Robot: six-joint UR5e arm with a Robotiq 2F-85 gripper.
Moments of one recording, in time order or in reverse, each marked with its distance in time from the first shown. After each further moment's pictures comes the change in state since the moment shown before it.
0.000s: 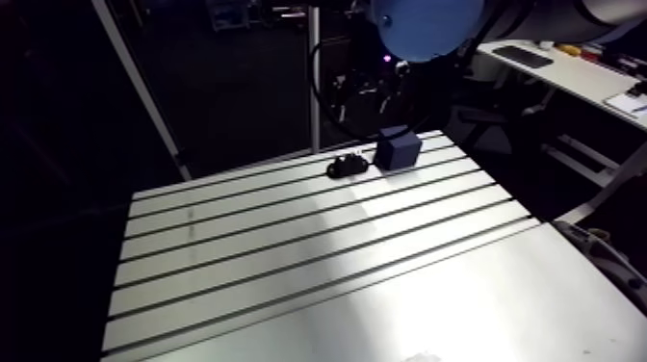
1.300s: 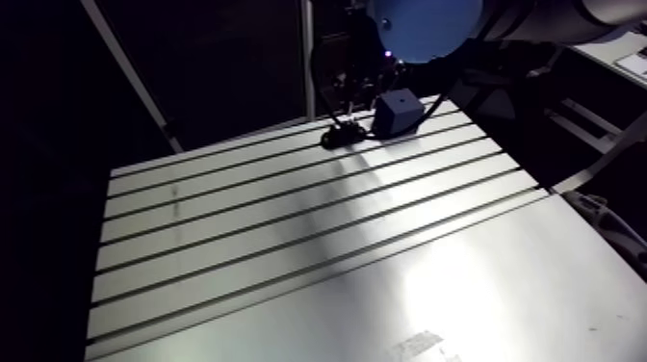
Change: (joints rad) arm -0.022 0.118 0.000 -0.041 0.011 -0.038
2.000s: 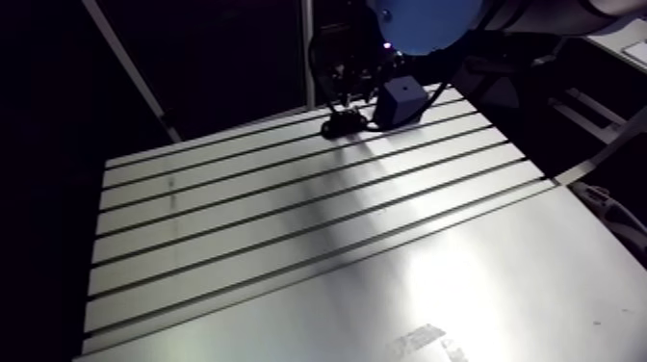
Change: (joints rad) arm 0.000 0.038 -0.018 -0.010 0.015 0.000
